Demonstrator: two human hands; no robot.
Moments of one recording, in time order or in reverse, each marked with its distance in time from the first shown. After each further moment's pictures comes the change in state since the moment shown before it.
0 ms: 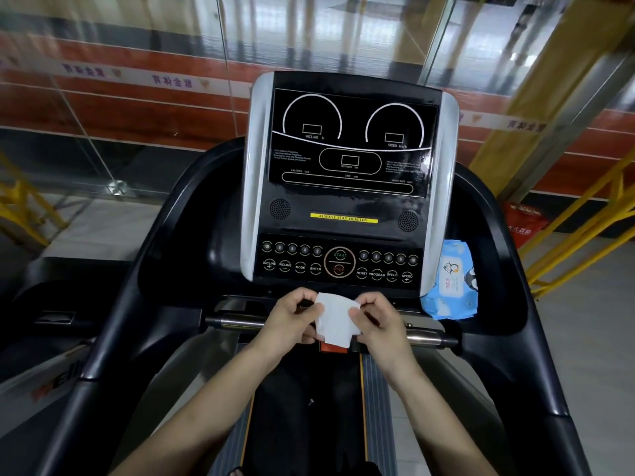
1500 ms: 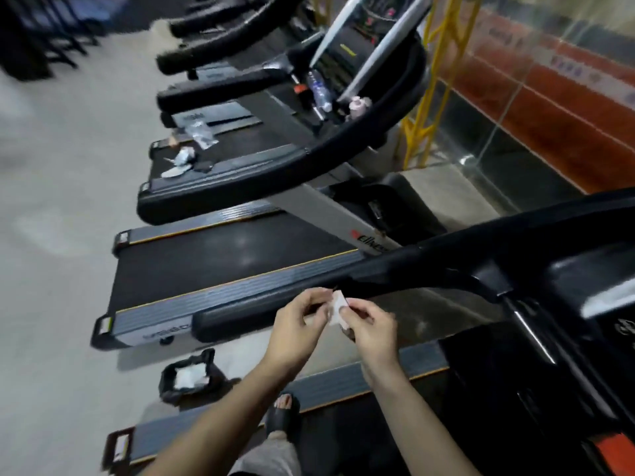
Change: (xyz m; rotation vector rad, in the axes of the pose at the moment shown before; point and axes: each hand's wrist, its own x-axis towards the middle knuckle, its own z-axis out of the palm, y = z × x) left_hand -0.370 -0.157 -0.058 -0.008 1.437 0.065; right_hand -0.229 0.047 0.270 -0.098 -1.013 0.085
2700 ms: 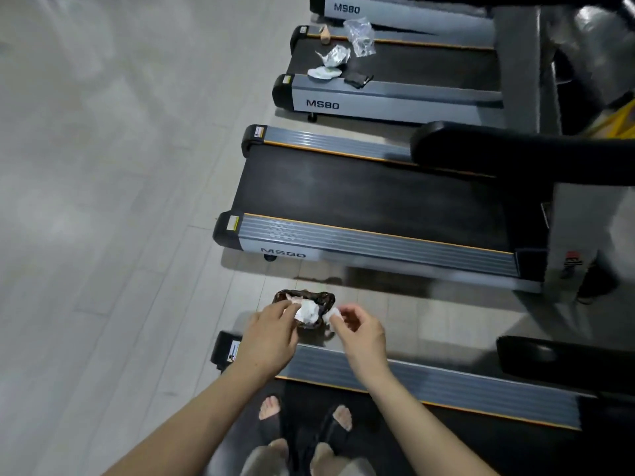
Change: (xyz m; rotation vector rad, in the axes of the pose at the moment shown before) left_hand -0.065 -0.450 -0.545 0.770 -0.045 -0.321; right_hand -0.095 0.281 0.585 -0.638 -0.440 -0.030
